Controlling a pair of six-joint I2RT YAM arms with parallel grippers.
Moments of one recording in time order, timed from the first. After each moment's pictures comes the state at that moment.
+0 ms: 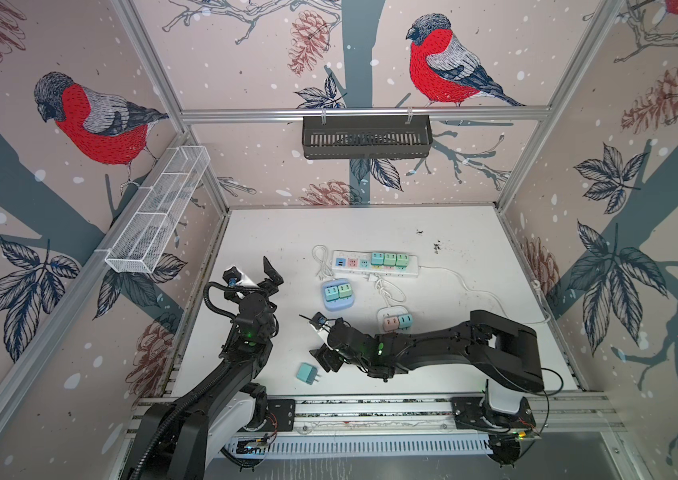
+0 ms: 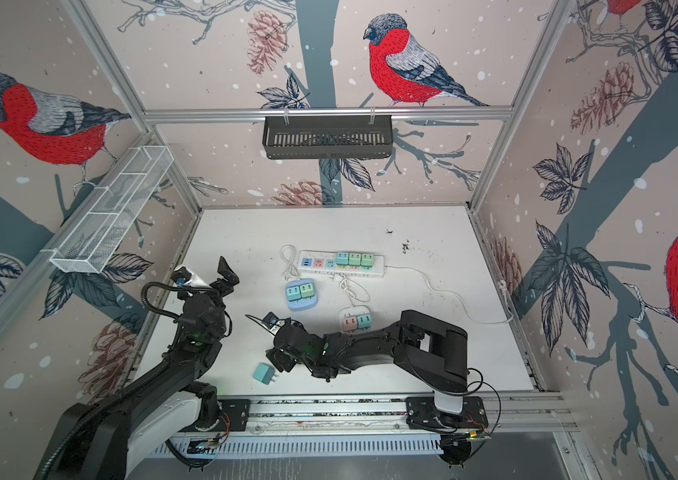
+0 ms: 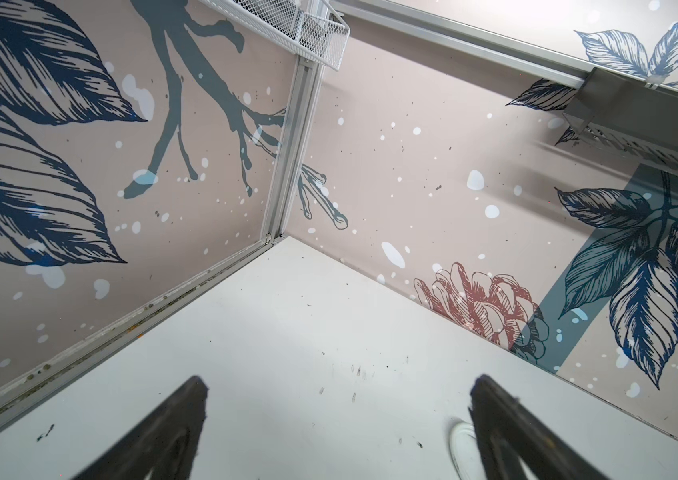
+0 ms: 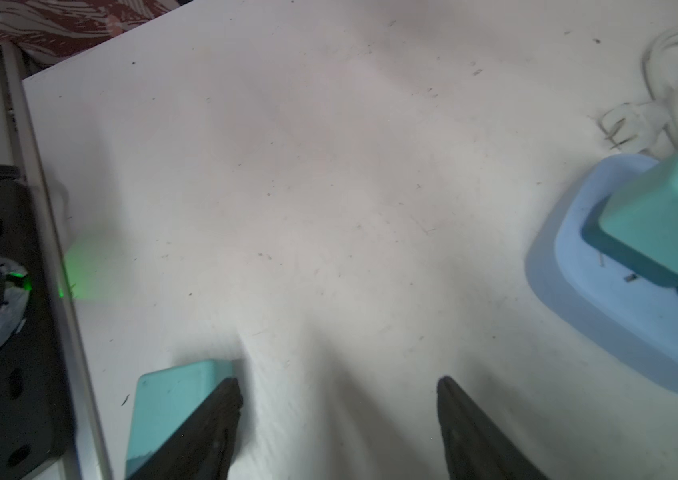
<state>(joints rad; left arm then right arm) -0.22 0.97 0.21 0.77 -0.57 -0.33 1.35 1.81 0.96 0.19 0.16 0.24</state>
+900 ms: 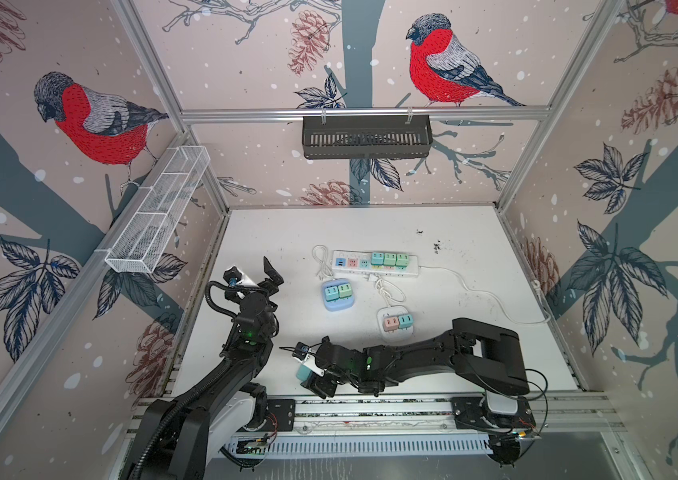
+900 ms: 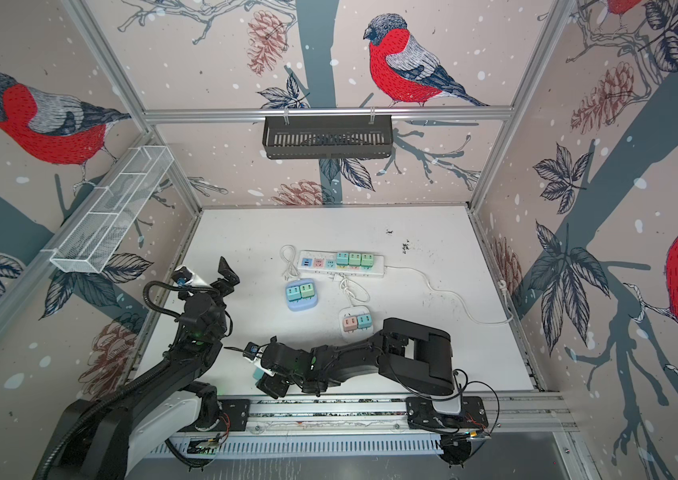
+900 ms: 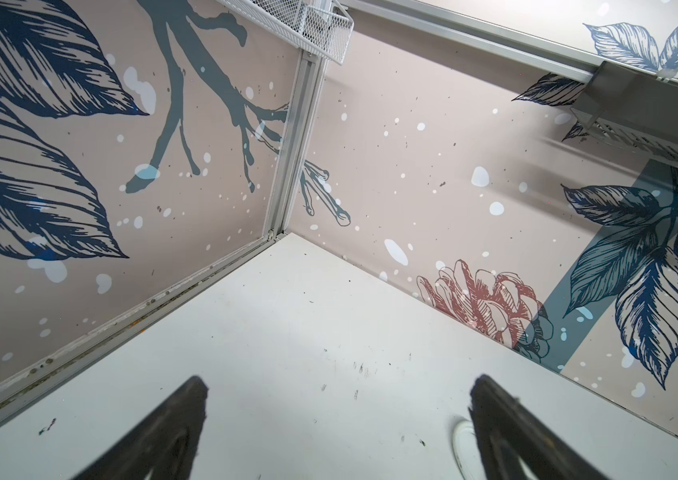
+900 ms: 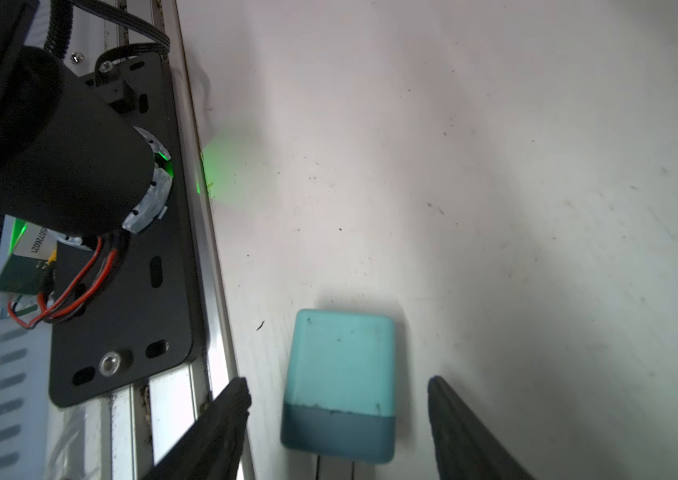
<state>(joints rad) -0.22 0.98 0.22 0.77 -0.58 -0.33 1.43 1.92 1.03 0.14 -0.01 0.16</state>
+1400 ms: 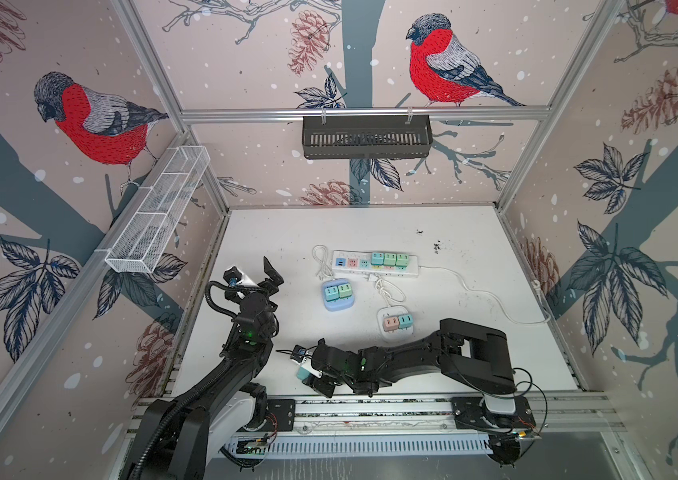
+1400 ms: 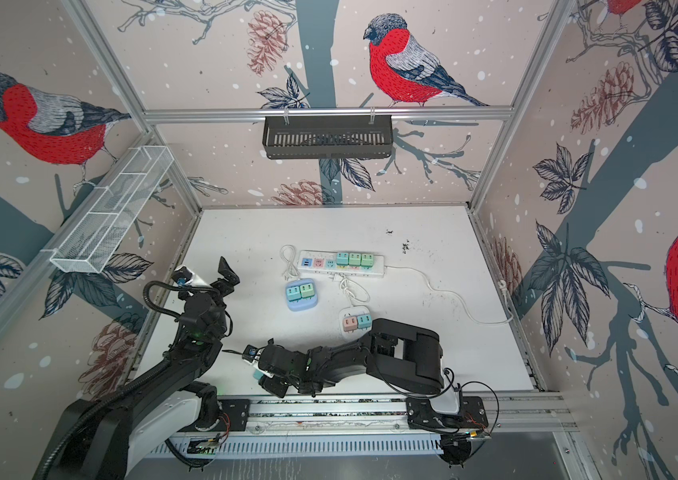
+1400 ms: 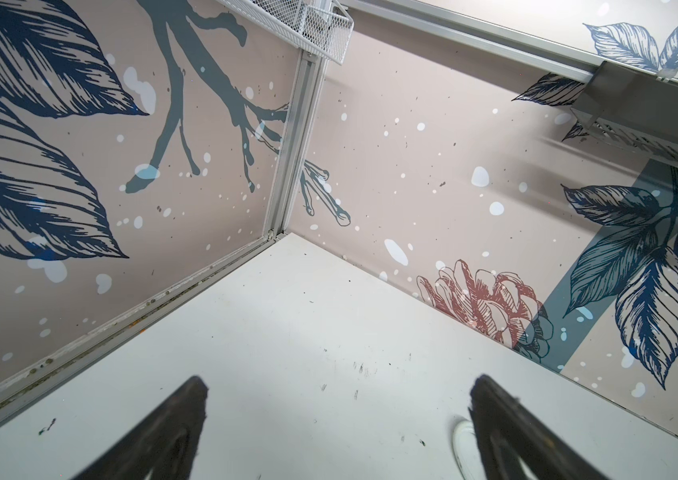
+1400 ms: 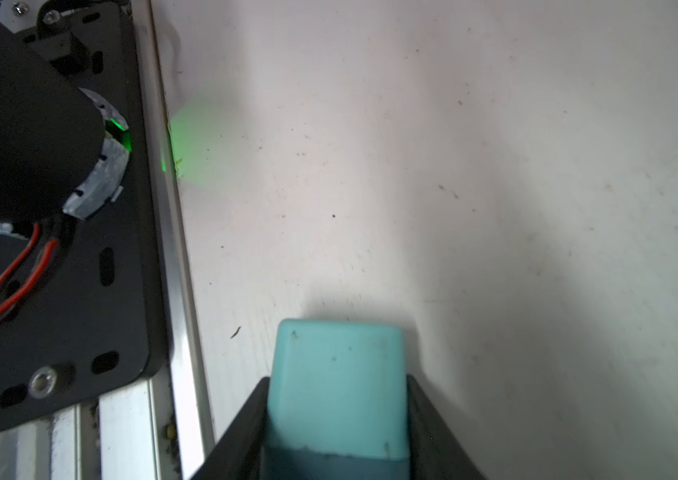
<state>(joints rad) -0.22 0.98 0.22 0.77 -0.58 -0.33 1.42 1.98 1.06 0.15 0.00 0.15</state>
